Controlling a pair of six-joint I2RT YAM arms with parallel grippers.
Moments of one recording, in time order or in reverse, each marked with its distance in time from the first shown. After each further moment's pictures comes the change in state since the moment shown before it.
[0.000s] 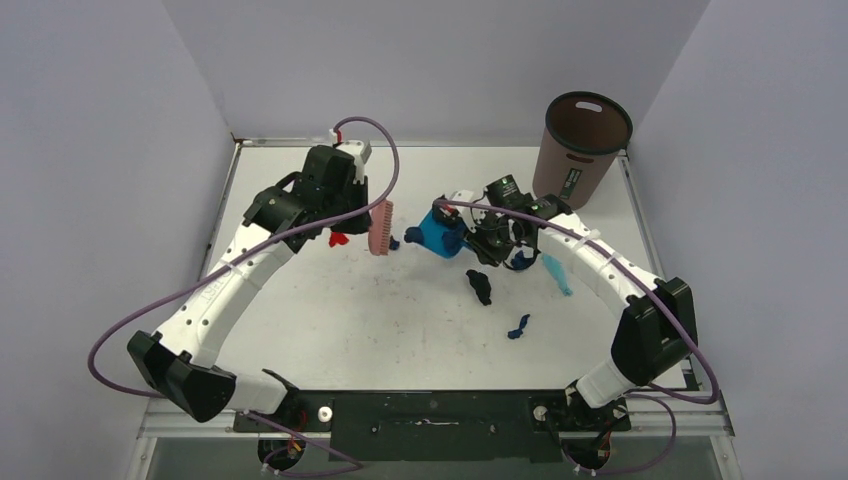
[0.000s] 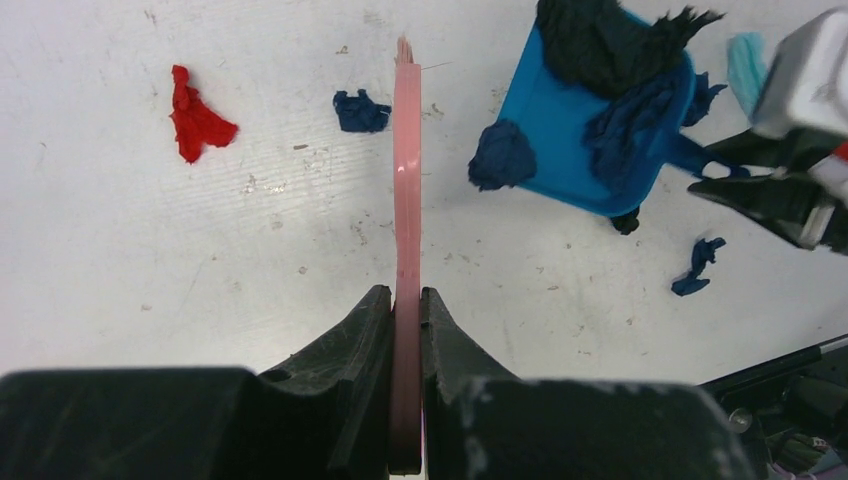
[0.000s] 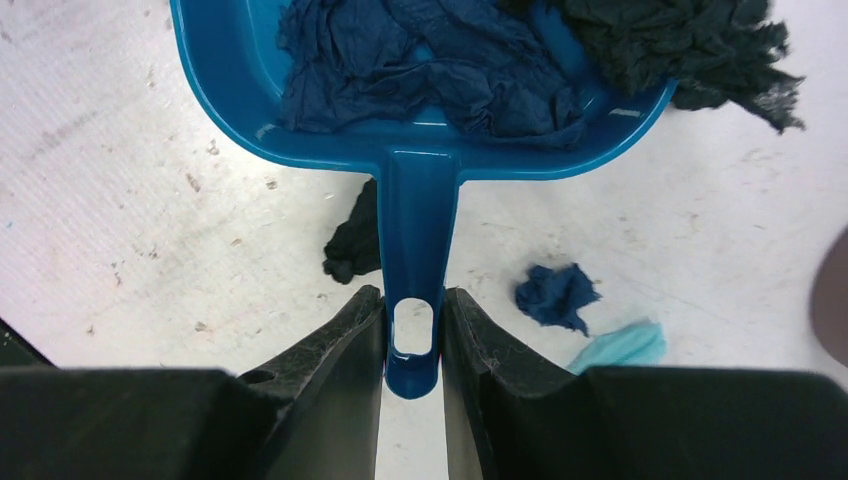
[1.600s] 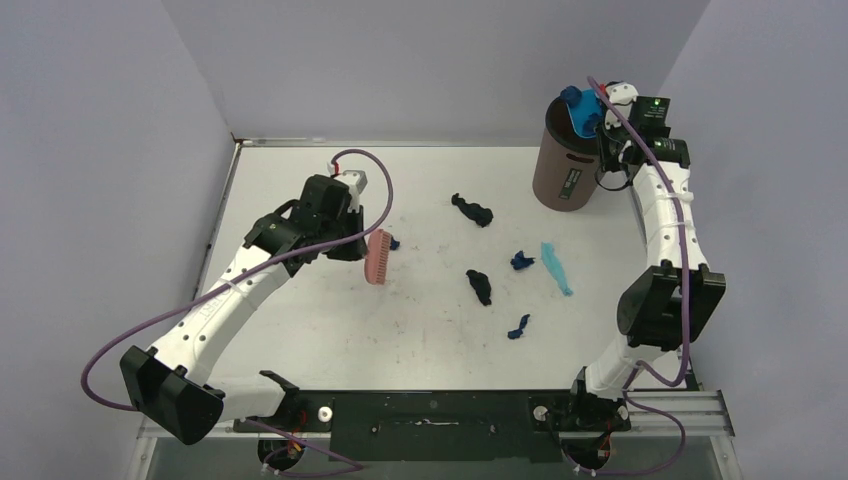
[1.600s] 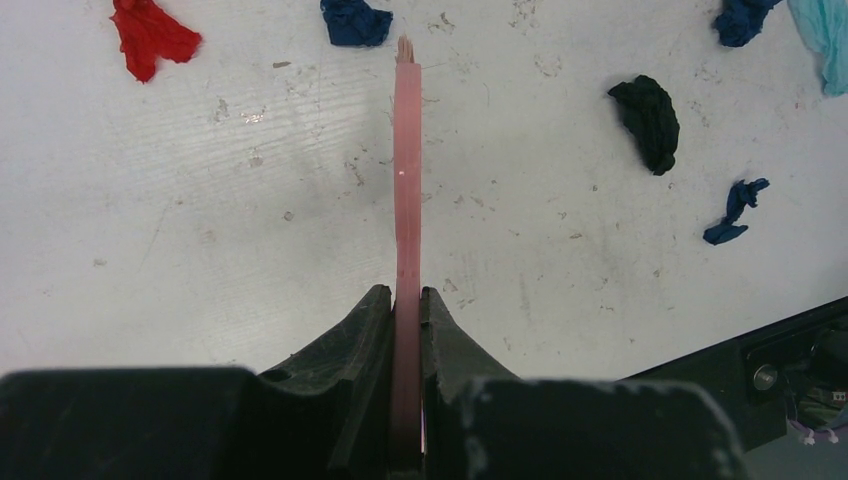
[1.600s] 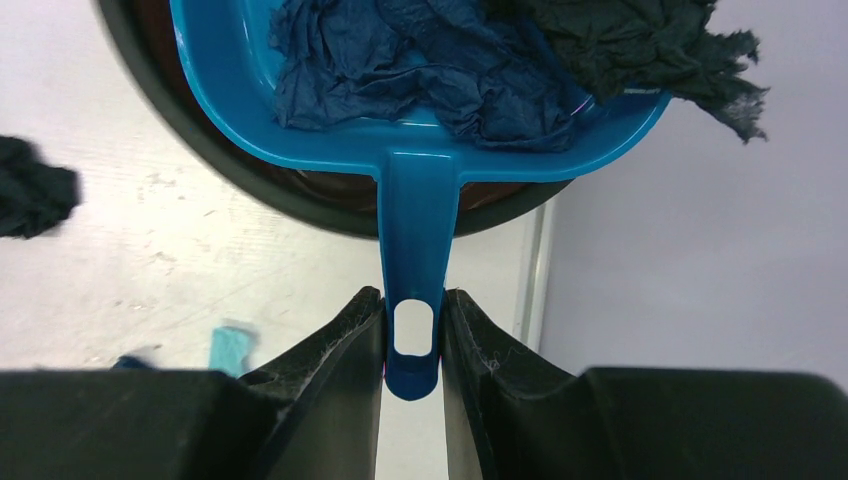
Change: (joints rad) left arm 0.023 -0.131 -0.290 0.084 0.062 -0.010; right arm -0.669 0.157 0.494 0.082 0.119 0.132
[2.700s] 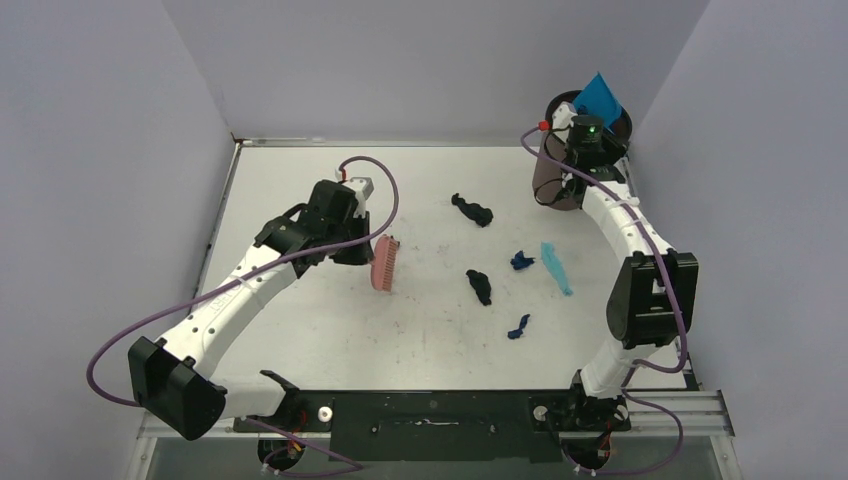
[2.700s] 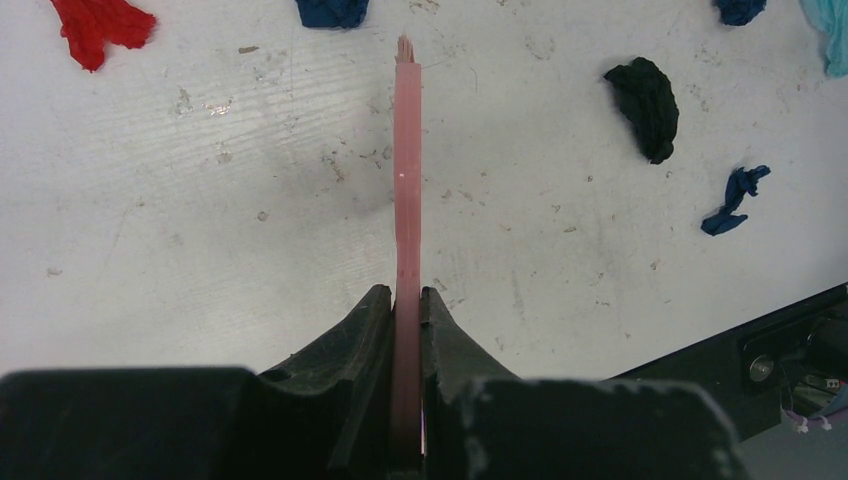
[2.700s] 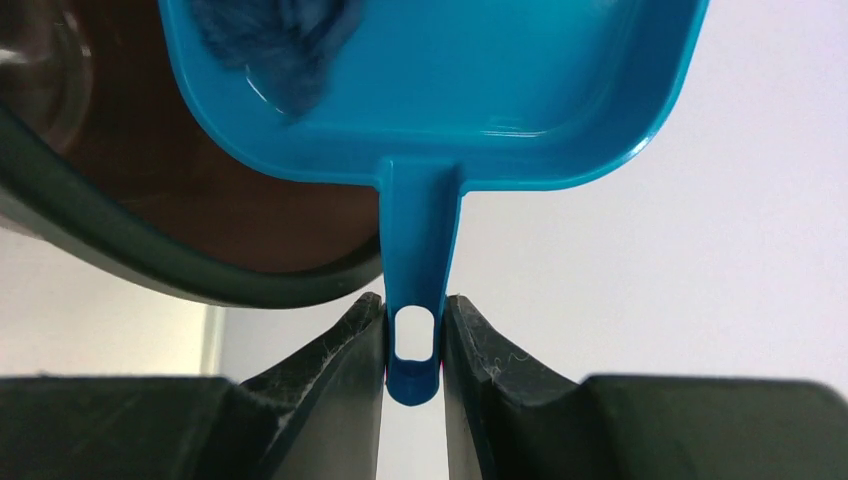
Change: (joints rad) left arm -0.007 0.023 -0.061 0.057 0.042 -0.015; right arm 0.194 0.022 -0.297 0.558 0.707 -0.631
